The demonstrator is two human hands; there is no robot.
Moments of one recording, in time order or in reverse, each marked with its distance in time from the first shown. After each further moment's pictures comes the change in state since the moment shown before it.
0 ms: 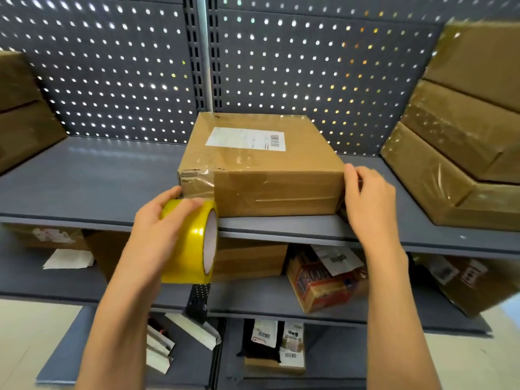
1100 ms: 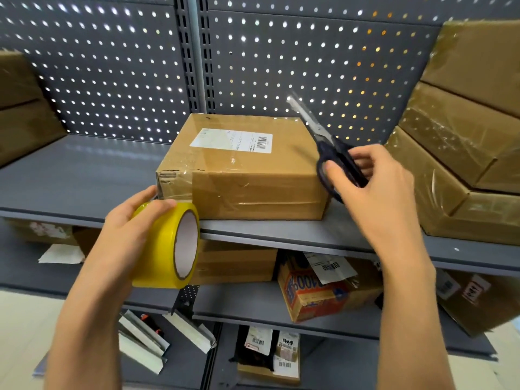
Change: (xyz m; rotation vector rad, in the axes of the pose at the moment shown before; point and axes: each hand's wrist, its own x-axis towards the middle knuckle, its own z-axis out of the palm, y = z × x) left_hand -0.004 -0.004 0.009 -0.022 0.108 0.009; right_hand 0.002 -0.016 -0.048 0.200 -0.028 -0.152
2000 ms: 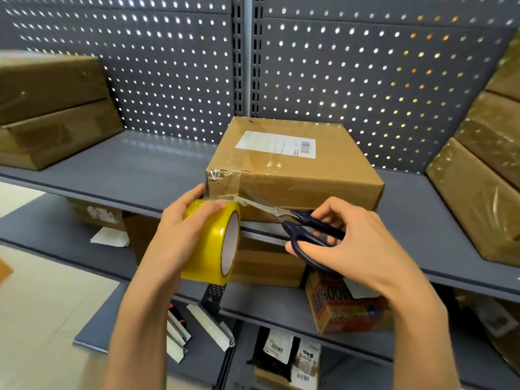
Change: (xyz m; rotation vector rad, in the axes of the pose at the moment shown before) left_hand -0.009 -0.004 0.002 0.029 -0.001 0.037; right_hand -0.031 -0.012 0.032 0.031 -0.617 -0.015
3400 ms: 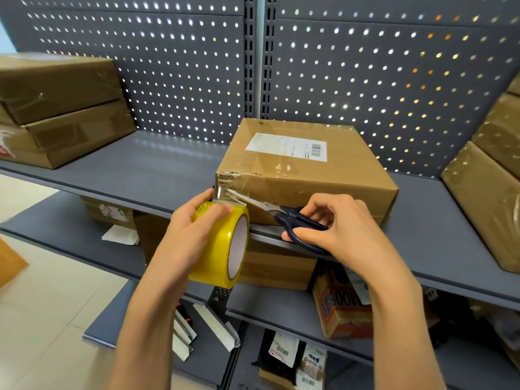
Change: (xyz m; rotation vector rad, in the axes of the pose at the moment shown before) left_hand 0.000 0.000 0.000 0.027 -0.006 -0.066; right_hand 0.031 0.000 0.016 -0.012 -0.022 -0.062
